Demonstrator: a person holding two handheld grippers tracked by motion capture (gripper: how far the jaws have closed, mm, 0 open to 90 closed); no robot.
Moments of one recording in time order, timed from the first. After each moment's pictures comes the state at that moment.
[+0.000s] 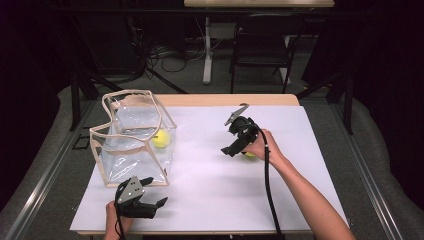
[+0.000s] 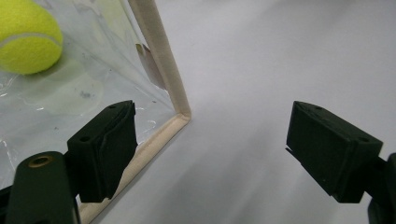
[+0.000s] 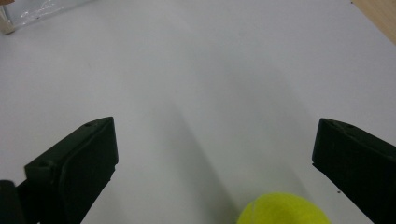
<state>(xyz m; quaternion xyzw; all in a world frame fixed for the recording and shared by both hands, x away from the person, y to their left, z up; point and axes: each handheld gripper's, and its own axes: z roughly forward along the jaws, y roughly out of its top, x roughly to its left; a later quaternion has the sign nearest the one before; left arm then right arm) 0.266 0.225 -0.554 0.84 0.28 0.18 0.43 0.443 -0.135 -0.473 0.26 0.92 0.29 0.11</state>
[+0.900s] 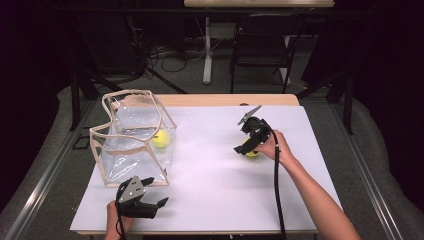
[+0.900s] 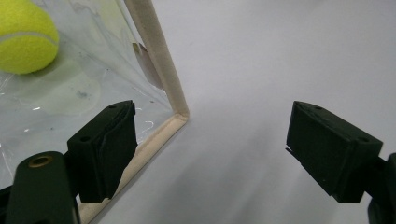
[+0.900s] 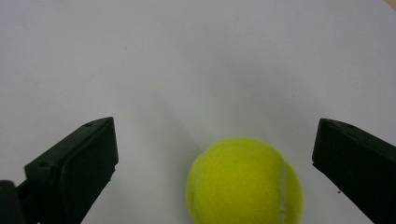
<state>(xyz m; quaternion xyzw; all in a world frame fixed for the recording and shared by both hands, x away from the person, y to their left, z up) 0.267 0.224 -0.554 0.84 0.28 0.17 0.43 0.455 -0.173 -0.491 0.30 0.91 0.26 0.11</state>
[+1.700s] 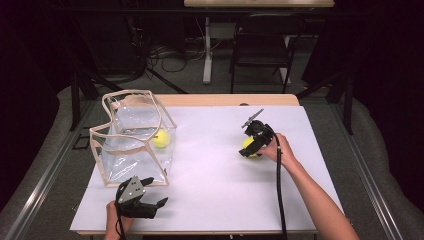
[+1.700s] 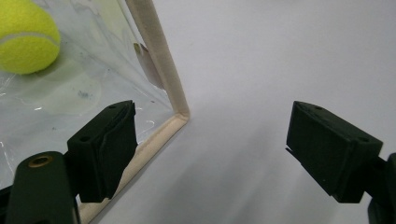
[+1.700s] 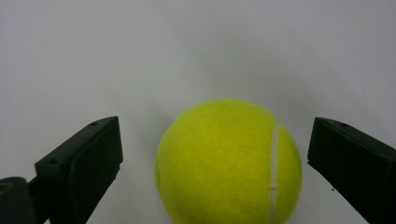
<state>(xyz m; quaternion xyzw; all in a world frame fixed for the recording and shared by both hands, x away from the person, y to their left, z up) 0.267 0.224 -0.554 0.84 0.28 0.17 0.43 0.463 -0.187 -0.516 0.33 0.91 0.23 0.10</state>
